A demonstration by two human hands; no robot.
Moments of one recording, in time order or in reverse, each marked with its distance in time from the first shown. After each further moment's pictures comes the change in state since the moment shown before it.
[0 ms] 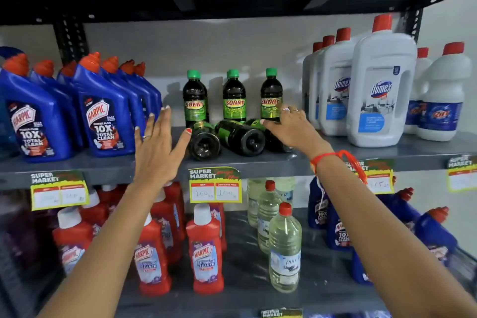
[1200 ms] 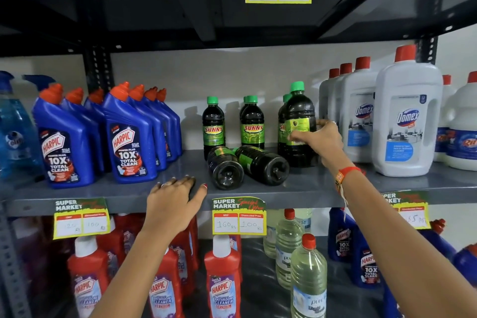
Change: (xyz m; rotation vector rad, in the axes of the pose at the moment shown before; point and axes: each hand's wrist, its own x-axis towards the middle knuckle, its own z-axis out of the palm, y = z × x) left_hand -0.023 -0.020 -0.002 0.277 -0.130 0.019; right_hand 0.027 -0.006 -0.015 0.625 0.247 0.424
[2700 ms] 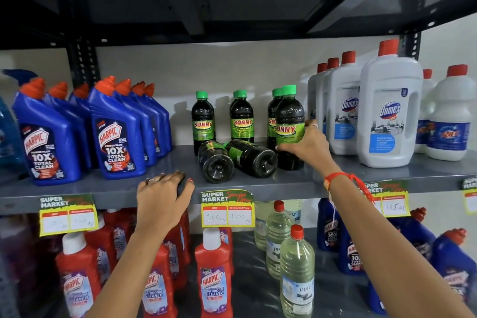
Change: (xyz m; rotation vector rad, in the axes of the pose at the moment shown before) left_hand -0.006 0.006 0.006 -0.067 0.145 0.000; right_hand -0.002 0.031 -0.001 -0.276 -0.072 -0.230
